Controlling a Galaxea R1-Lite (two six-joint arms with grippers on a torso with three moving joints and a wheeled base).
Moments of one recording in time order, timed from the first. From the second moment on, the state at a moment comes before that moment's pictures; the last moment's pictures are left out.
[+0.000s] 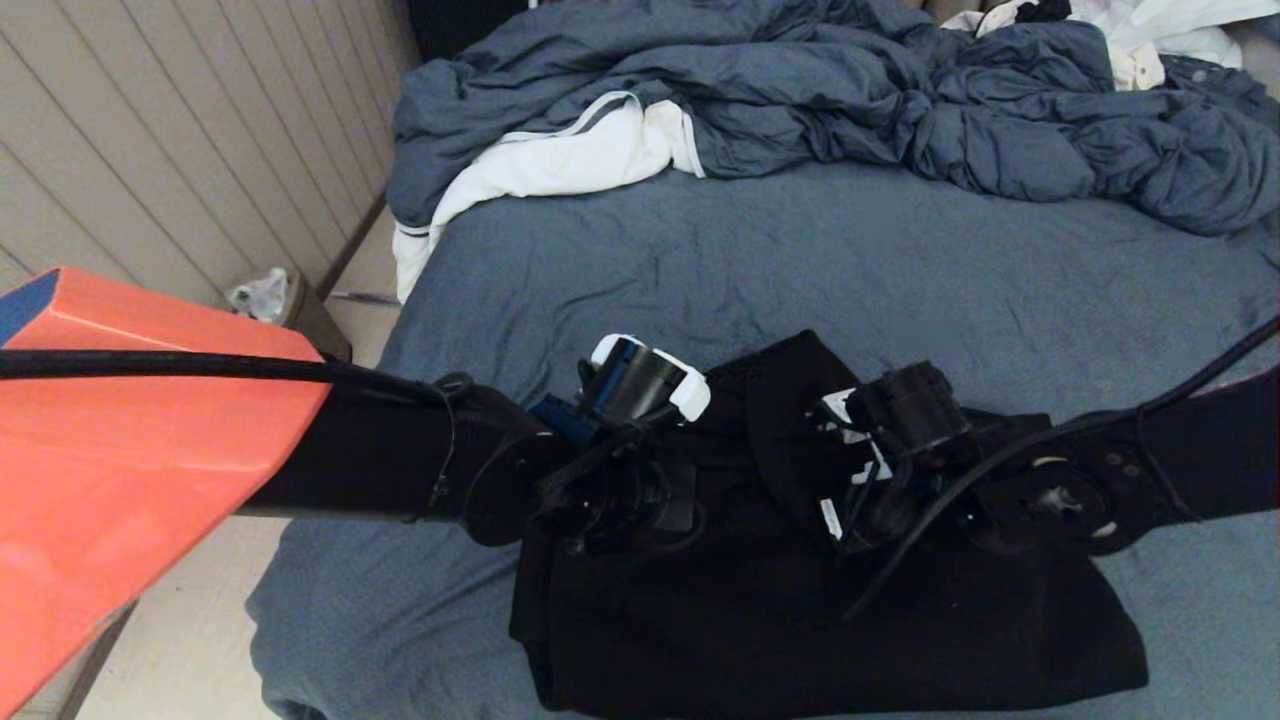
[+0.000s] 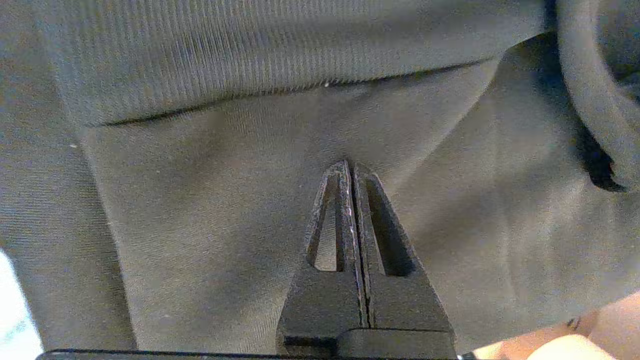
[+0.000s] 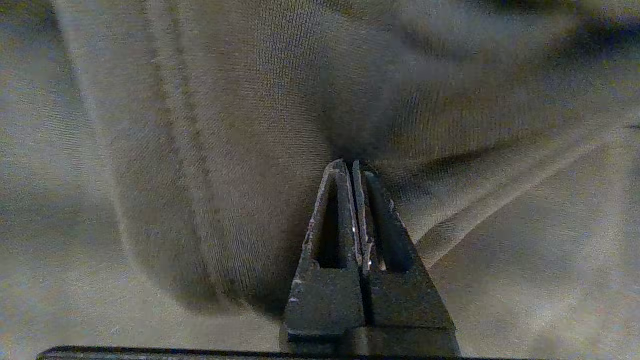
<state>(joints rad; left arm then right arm) -0.87 2.06 -1.41 0.07 0.23 -0.47 0.43 1.82 -0.97 -0.01 -0.24 0.11</state>
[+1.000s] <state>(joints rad) -0.63 1.79 -1.34 0.18 0.15 -0.41 -0.09 1.46 -0.98 0.26 -0.09 0.08</state>
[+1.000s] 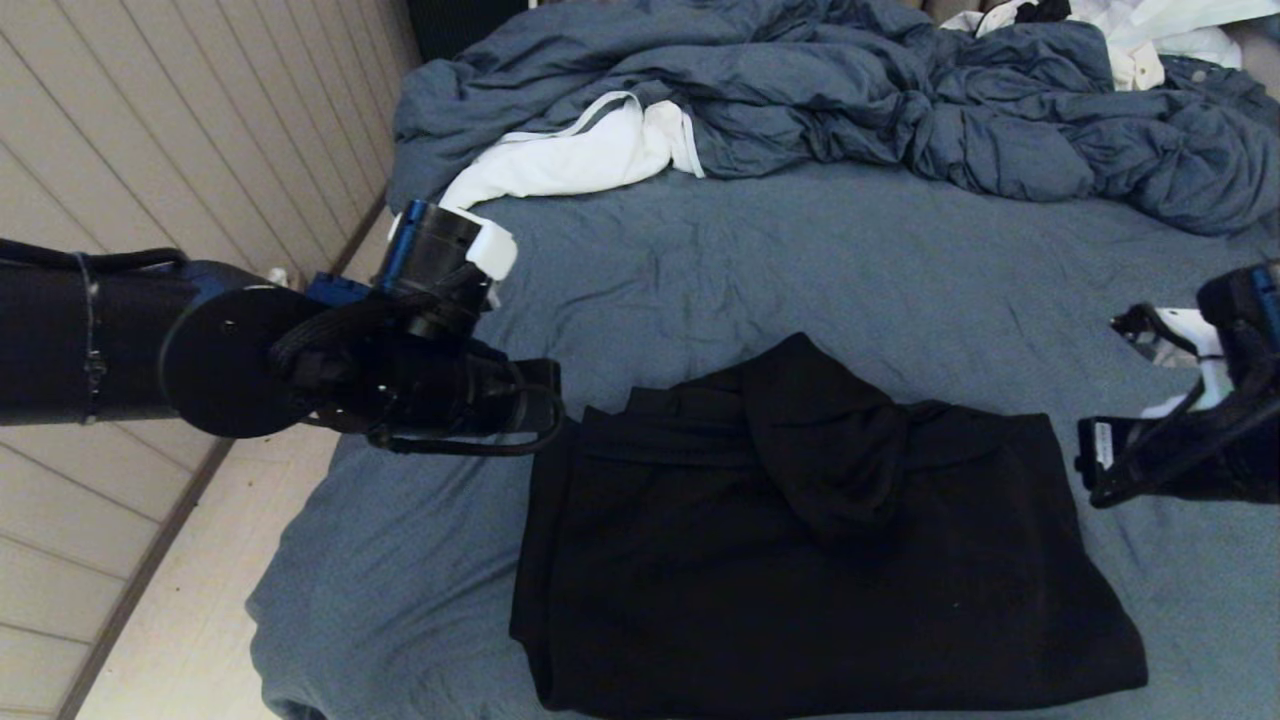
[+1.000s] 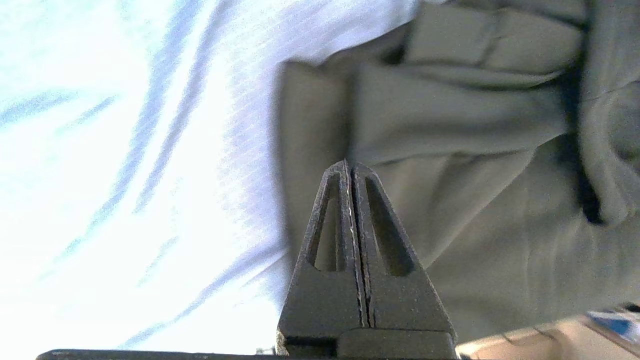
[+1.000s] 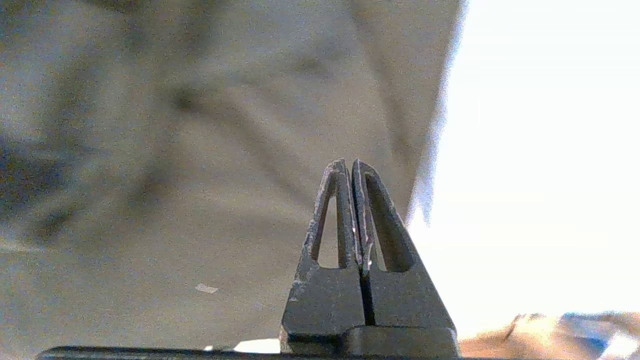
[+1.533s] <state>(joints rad) -0.36 1.69 -1.05 0.15 -0.08 -0.39 -0.38 1.55 -0.88 0.26 0.14 -0.09</state>
